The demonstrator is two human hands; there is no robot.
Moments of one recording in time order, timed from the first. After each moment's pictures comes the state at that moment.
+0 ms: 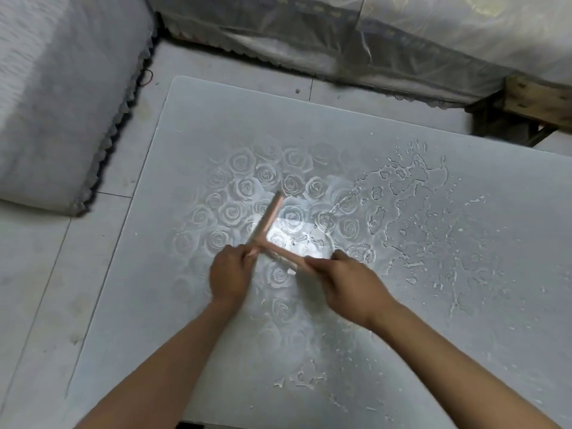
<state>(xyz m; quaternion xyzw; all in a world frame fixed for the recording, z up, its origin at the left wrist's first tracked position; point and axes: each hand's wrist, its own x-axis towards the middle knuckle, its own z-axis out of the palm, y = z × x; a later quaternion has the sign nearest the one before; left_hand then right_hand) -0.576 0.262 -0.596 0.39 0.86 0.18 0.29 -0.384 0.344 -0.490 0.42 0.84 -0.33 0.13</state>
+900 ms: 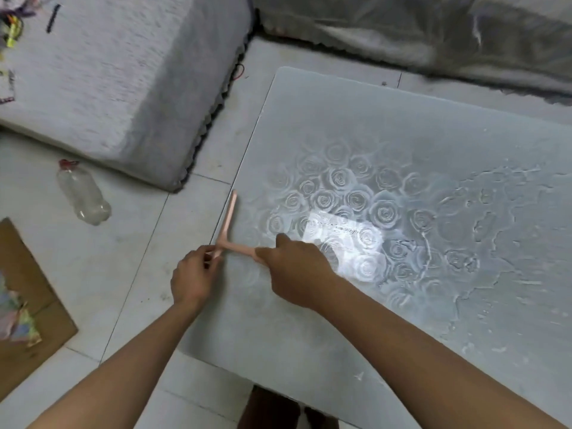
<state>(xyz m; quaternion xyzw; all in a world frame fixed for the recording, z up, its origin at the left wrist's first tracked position) -0.739 0.127 -0.571 0.25 0.94 0.11 0.23 -0.578 0.266 -0.489 0.24 0.92 -0.27 0.14</state>
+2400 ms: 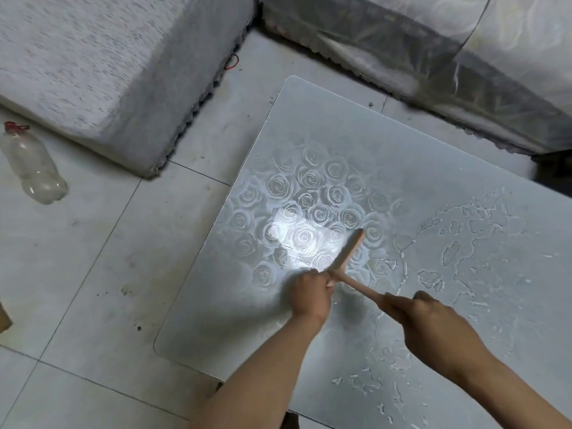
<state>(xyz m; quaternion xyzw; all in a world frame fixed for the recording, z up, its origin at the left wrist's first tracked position) -0.582 0.224 -0.583 0.41 0.82 0.09 0.39 -0.447 0.299 -0.429 0.42 0.84 -0.16 0.29</state>
